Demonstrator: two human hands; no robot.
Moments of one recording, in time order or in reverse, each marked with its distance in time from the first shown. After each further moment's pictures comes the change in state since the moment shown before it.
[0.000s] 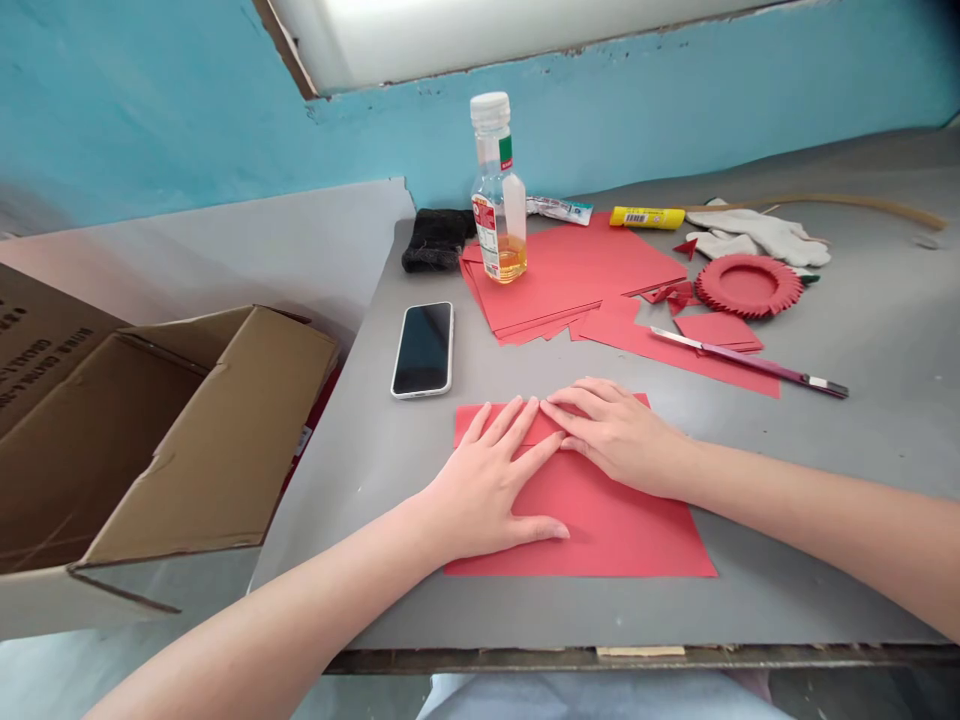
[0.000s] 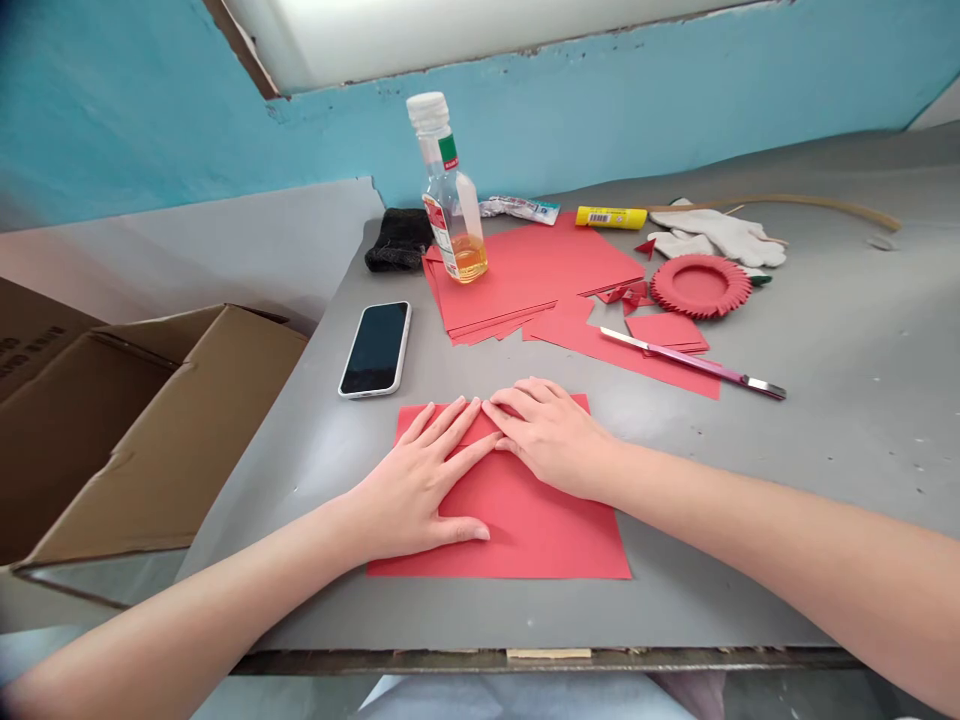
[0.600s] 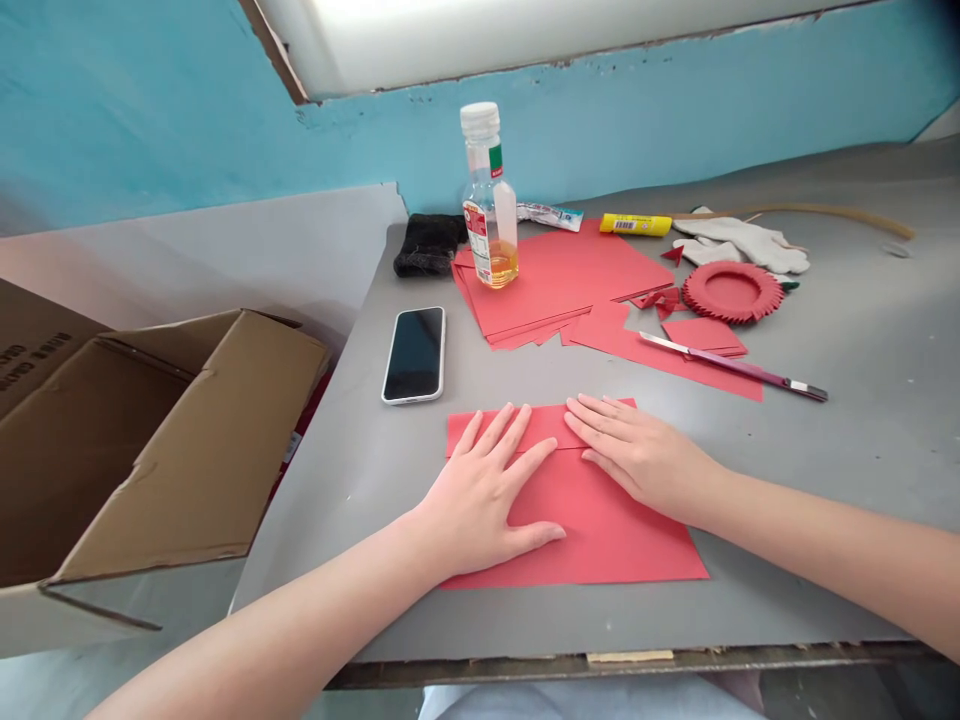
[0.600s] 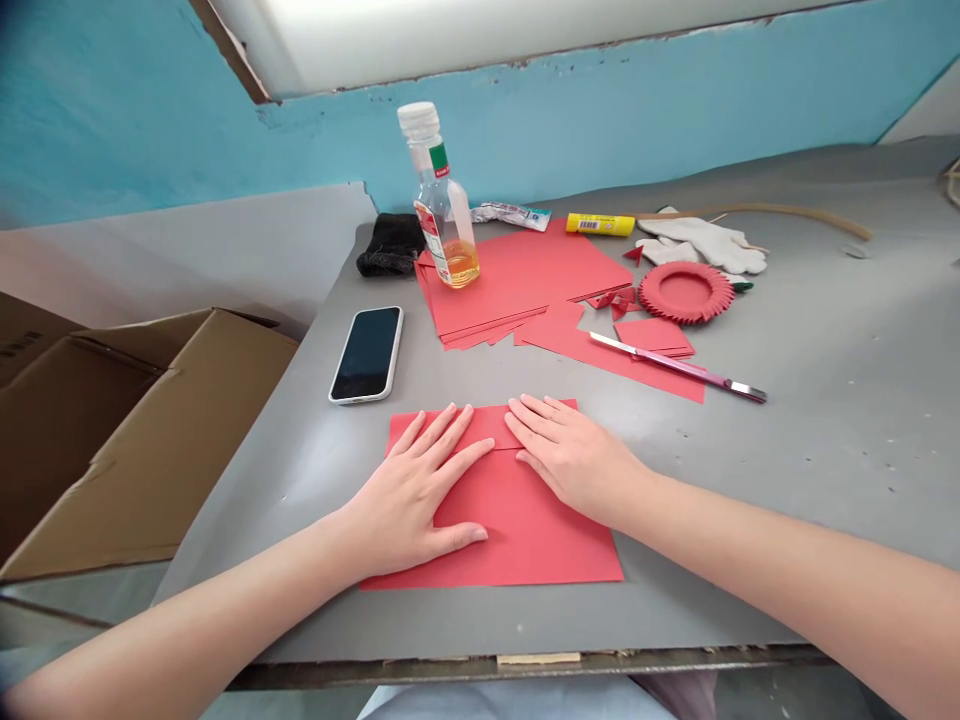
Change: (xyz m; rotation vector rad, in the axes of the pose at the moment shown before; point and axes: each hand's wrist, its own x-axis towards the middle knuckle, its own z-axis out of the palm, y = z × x) left_hand -0.002 0.008 0.003 -0.016 0.044 -0.042; right_hand -0.036 0.002 -0.004 -0.014 0.047 0.040
